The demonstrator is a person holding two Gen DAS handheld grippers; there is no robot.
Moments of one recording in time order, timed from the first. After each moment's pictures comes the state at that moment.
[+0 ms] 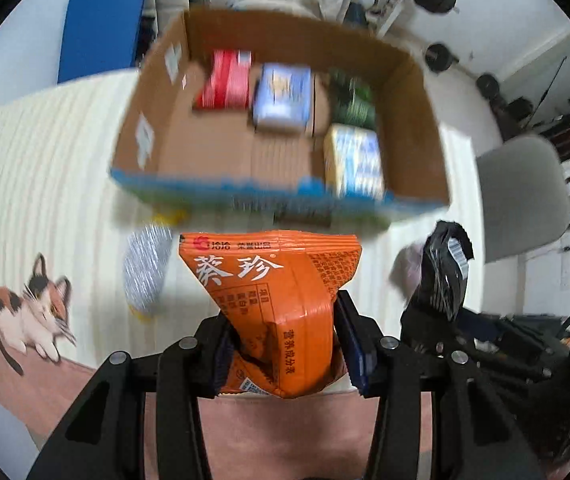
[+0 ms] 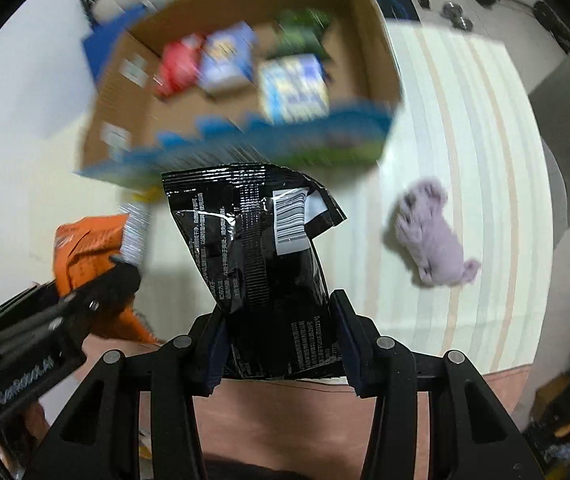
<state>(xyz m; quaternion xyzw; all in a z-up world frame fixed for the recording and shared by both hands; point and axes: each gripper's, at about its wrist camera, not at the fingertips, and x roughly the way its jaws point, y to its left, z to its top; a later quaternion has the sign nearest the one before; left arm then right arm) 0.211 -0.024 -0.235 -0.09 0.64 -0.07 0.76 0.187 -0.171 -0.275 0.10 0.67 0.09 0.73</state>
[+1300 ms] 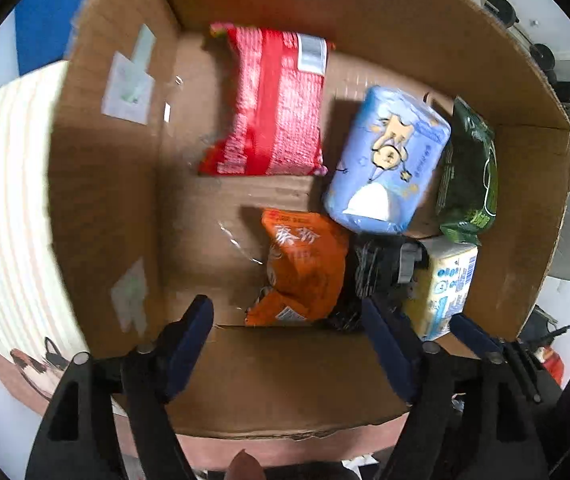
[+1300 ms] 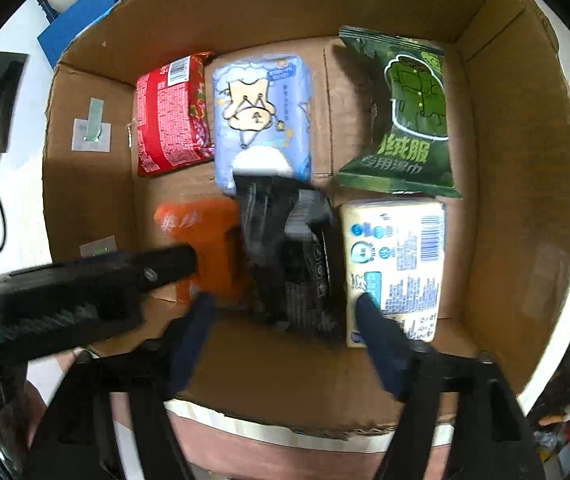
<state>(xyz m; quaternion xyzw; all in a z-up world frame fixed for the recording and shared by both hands) 0.403 0.037 -0.346 -0.10 0.79 -0.04 0.61 0.392 -0.102 -0.343 0.09 0.75 0.07 0.65</state>
